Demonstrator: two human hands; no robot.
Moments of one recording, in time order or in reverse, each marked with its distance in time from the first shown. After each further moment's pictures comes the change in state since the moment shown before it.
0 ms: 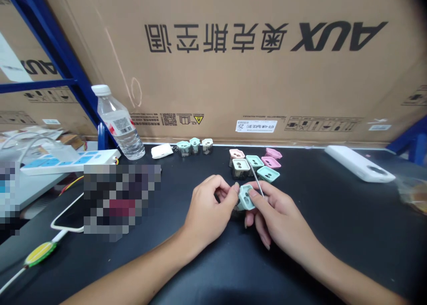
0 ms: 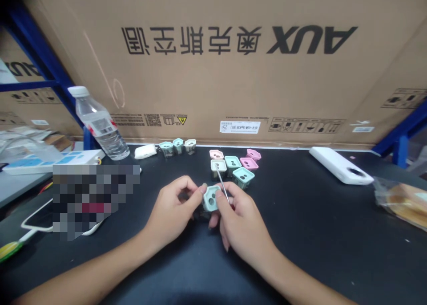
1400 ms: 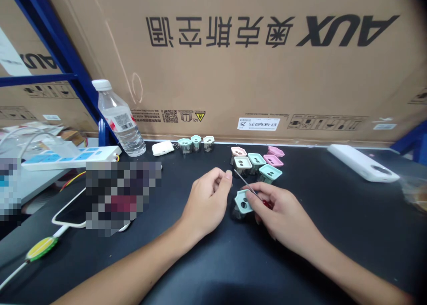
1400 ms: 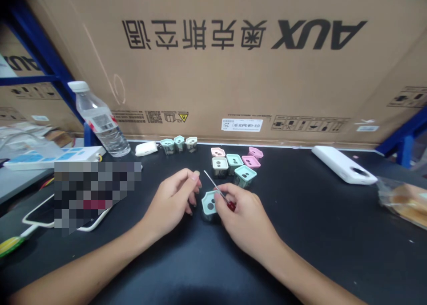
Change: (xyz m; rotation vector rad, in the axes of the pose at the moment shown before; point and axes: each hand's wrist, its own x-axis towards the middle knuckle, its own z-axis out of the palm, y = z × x) left_hand 0.007 -0.007 -0.007 -0.072 -0.055 -0.066; right_hand 0.005 0.004 -0.011 -0.434 0.049 -0.062
